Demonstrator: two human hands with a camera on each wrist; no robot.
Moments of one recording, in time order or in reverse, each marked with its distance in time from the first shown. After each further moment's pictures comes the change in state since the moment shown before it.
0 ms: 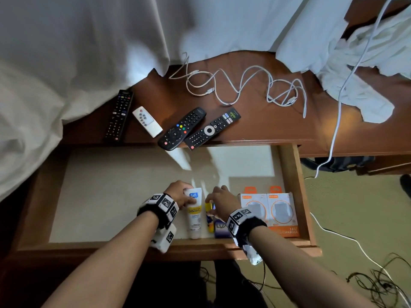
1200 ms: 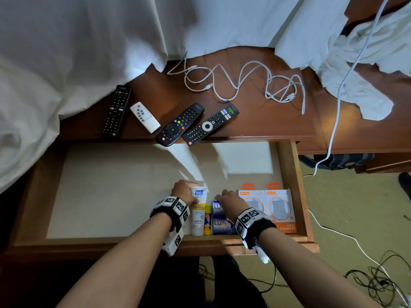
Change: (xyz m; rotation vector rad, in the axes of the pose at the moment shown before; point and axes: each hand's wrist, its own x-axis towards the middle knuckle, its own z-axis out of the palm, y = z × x) left_hand 0.004 0.007 0.034 0.099 0.213 0.040; right_hand -0.015 0.026 0.002 -0.127 -0.152 0.028
